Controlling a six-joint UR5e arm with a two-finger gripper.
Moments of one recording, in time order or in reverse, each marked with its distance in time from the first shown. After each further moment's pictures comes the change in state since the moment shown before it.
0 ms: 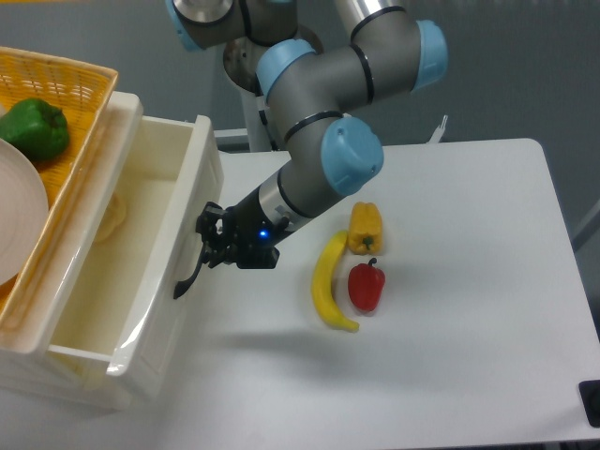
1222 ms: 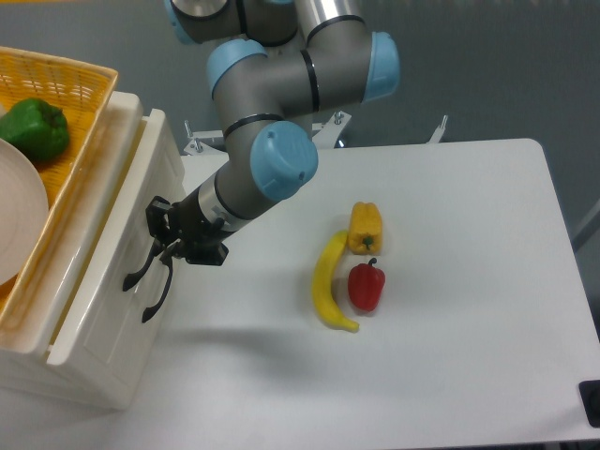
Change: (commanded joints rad) arm -0.101 -0.002 0.002 0.012 0.011 -0.051
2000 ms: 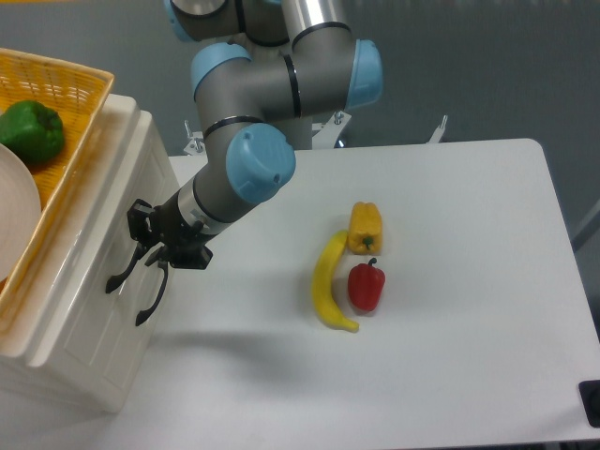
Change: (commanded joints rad) arm -0.023 -0.012 0.005 0.063 0.000 -0.041
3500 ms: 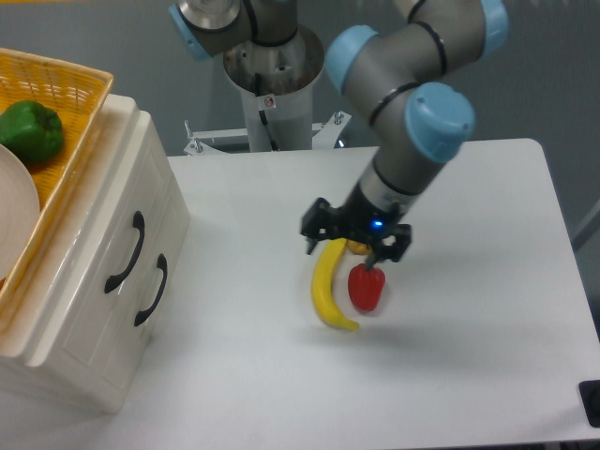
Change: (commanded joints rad) arm 0.394 -0.067 0.075 0.091 0.403 0.191
